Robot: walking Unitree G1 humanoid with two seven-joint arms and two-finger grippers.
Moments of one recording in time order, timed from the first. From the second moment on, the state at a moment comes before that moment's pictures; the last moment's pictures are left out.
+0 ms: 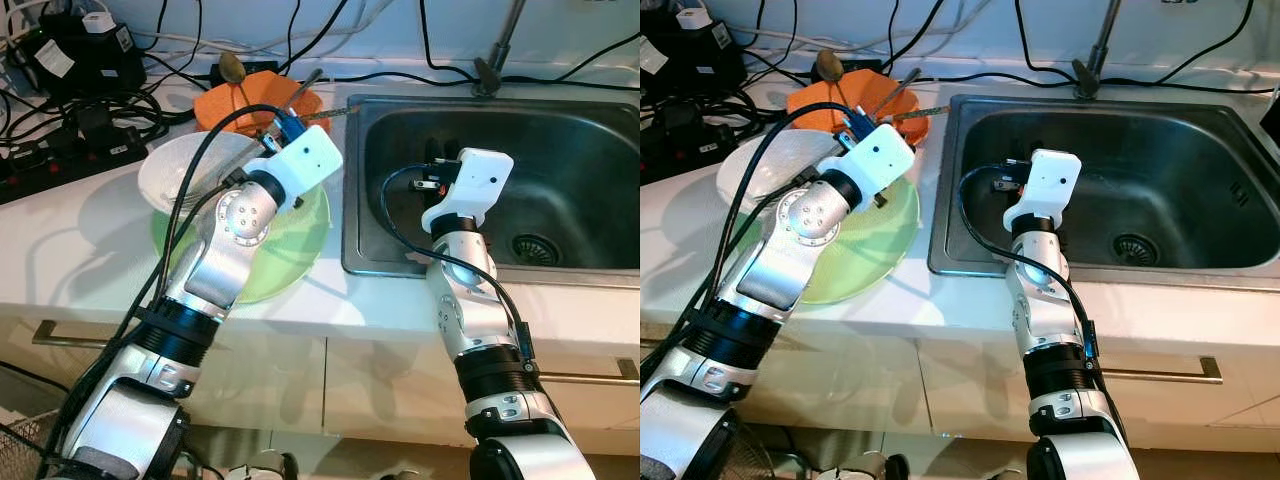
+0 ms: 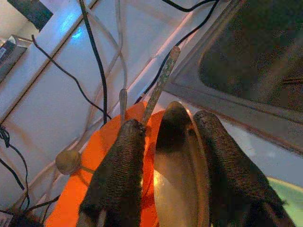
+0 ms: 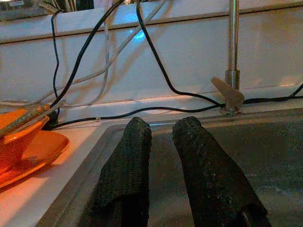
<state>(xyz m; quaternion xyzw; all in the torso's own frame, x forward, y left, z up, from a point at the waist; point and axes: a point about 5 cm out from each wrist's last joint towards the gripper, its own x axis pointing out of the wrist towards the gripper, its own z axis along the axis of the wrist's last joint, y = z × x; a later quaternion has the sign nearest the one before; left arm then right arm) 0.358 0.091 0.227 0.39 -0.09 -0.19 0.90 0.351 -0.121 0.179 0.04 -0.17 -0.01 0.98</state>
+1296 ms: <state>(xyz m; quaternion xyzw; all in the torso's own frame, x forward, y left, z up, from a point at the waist) 0.355 0.085 0.247 0.29 -0.16 -0.17 0.93 0.351 -0.121 0.178 0.04 -0.17 -0.01 0.98</state>
